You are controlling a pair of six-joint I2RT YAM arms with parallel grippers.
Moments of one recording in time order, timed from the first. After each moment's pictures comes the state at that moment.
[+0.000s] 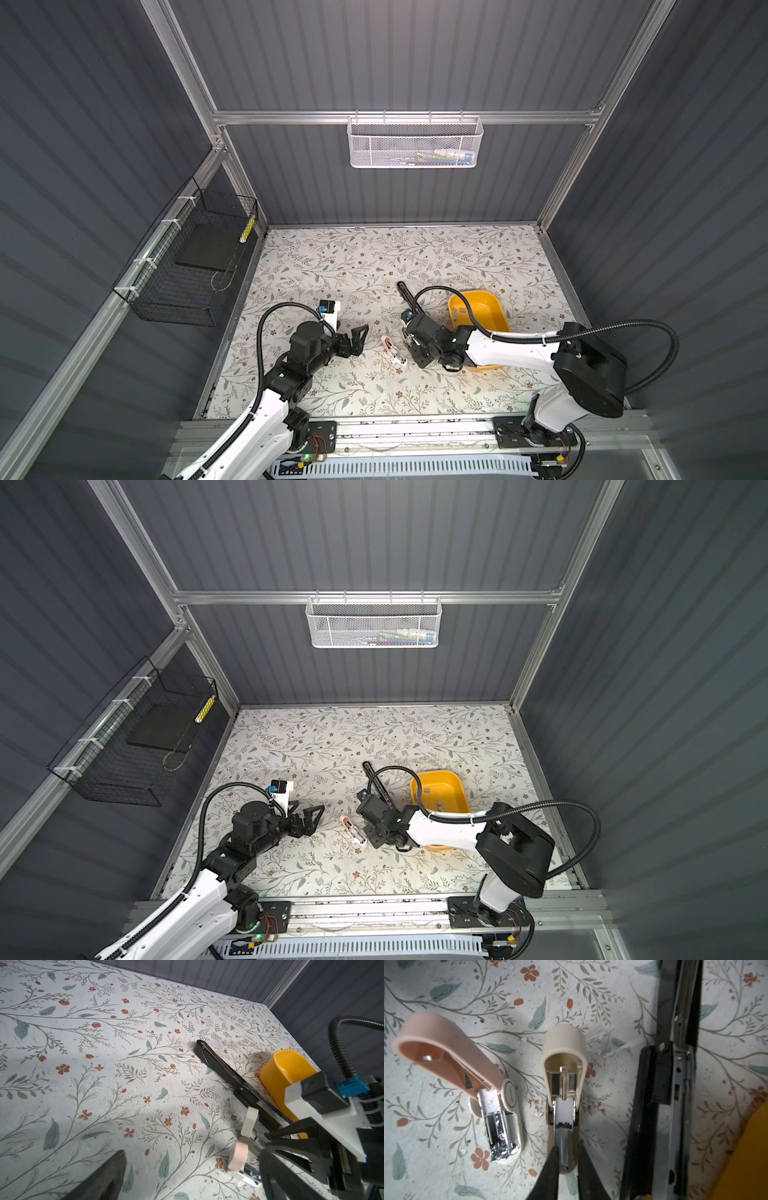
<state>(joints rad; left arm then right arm) -0.46 0.68 0.28 -0.06 0.14 -0.33 1.02 1.60 0.84 -0.30 0.20 0.29</state>
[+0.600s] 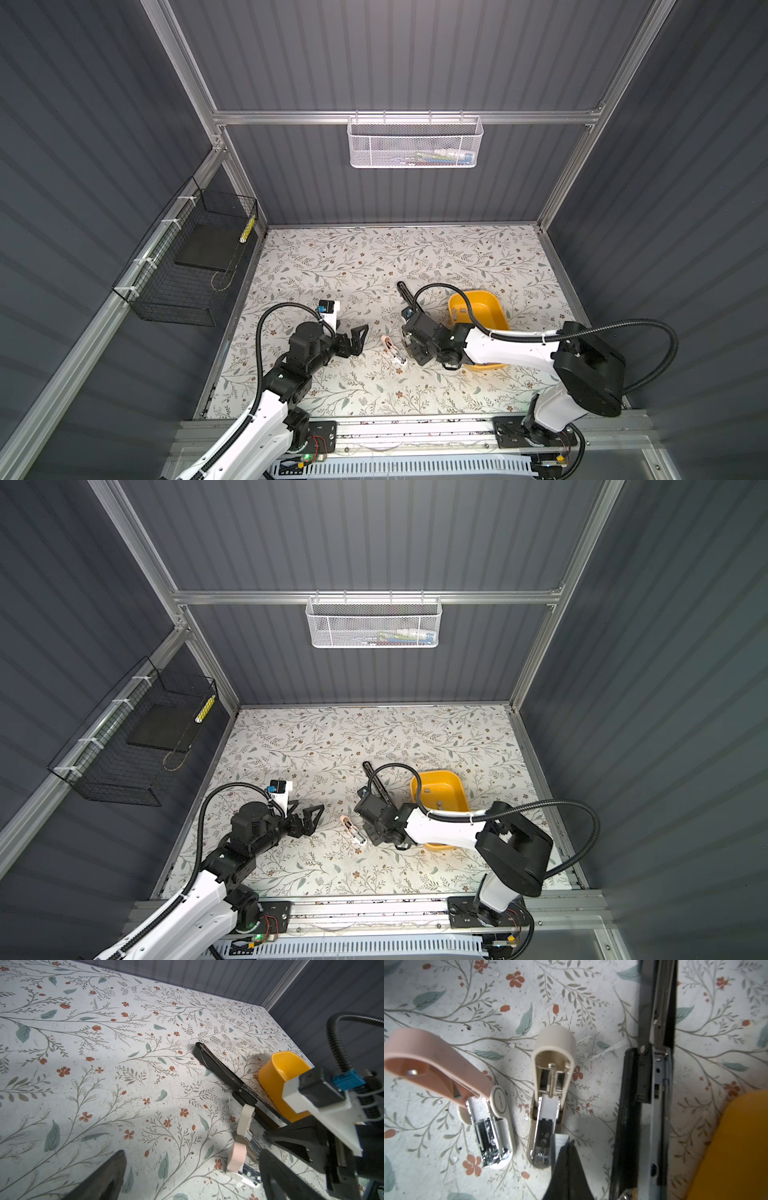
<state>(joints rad) -0.46 0.66 0.28 -0.06 0.14 -0.33 1.02 1.56 0.88 -0.36 0.26 0.32</state>
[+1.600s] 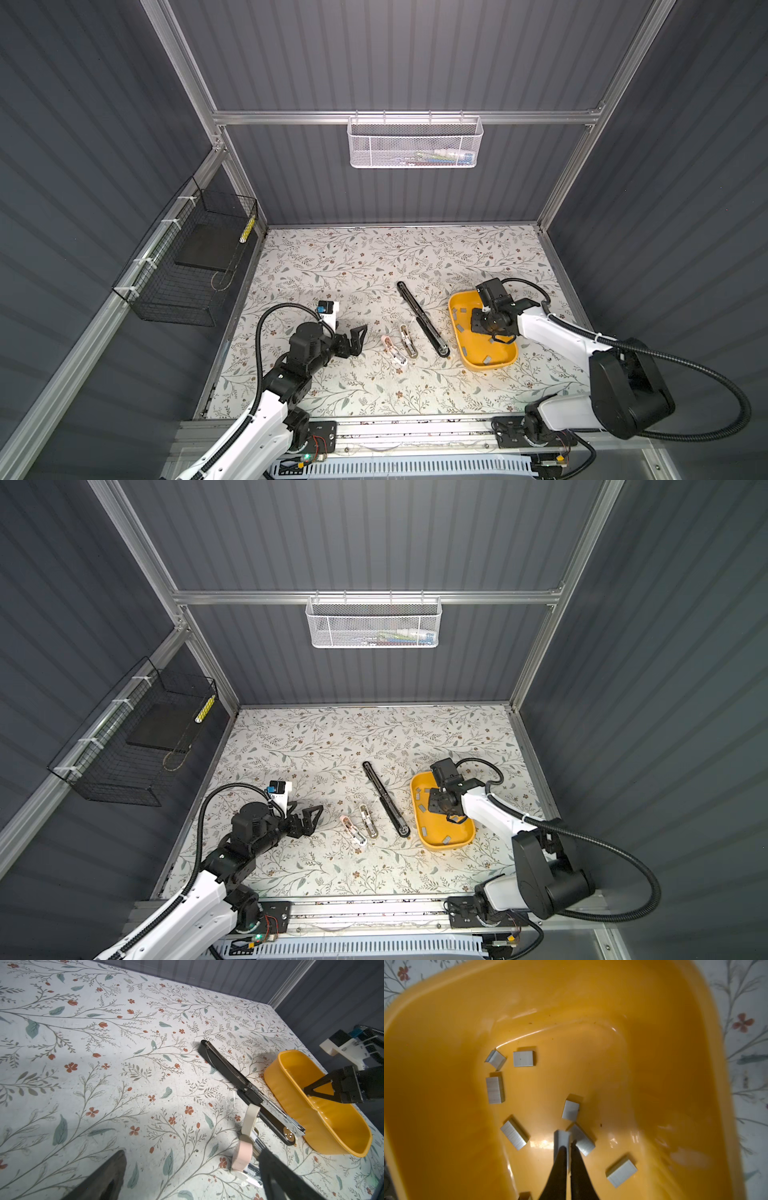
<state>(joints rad) -0.46 0.67 0.29 -0.09 0.10 -0.33 0.36 1.43 0.77 -0.53 0.08 0.47</state>
